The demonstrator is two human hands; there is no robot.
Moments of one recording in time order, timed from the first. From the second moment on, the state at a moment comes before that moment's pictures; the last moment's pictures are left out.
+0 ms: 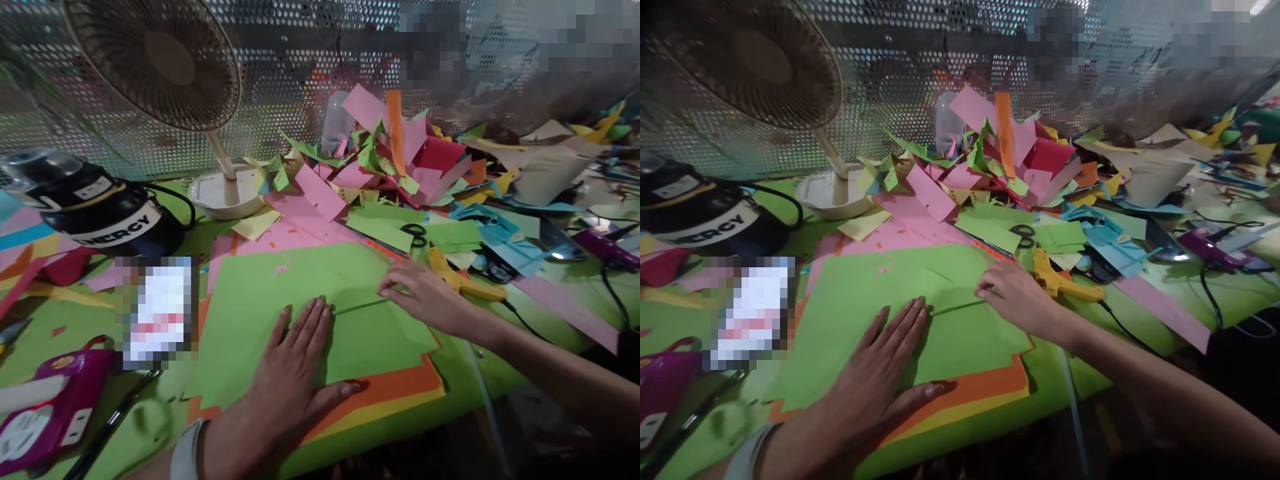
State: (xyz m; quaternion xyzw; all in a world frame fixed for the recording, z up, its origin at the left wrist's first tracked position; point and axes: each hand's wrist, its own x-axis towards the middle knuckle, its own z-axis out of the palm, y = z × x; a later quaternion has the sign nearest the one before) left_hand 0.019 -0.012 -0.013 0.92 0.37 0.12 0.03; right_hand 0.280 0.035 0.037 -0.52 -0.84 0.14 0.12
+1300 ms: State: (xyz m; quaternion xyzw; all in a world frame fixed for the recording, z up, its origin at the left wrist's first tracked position) left_hand 0.019 -0.010 -0.014 0.92 0.37 0.10 0.04; right_hand 0.289 -0.004 0.017 -0.49 -0.87 -0.04 0.05
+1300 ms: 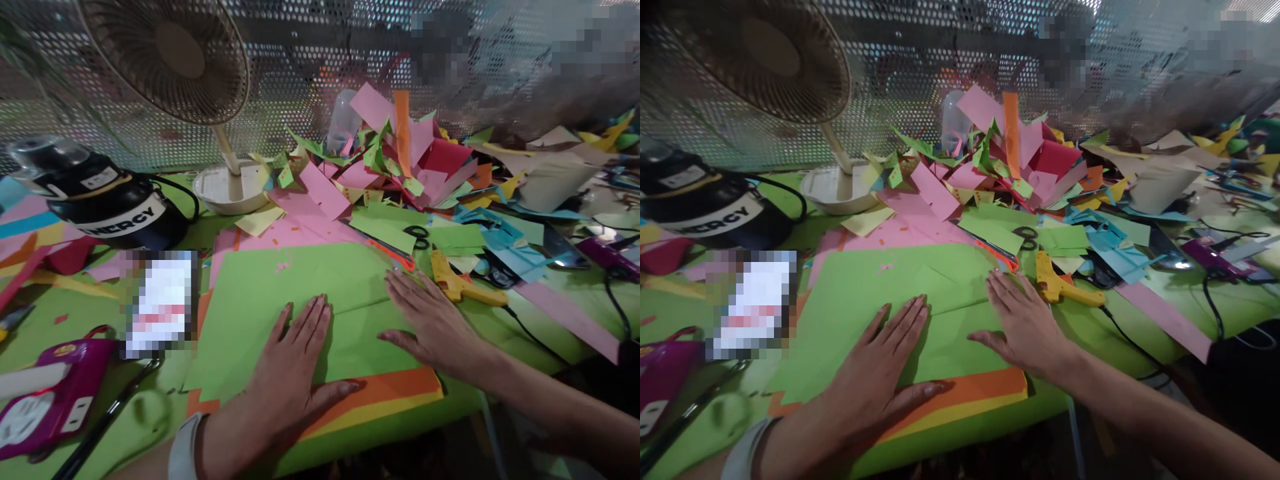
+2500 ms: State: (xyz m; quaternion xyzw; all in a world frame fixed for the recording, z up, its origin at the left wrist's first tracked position) left_hand -0.026 0.012 0.054 0.86 0.51 0.04 0.05; right_hand 0.249 0.011 0.000 -0.33 -0.94 0.11 0.04
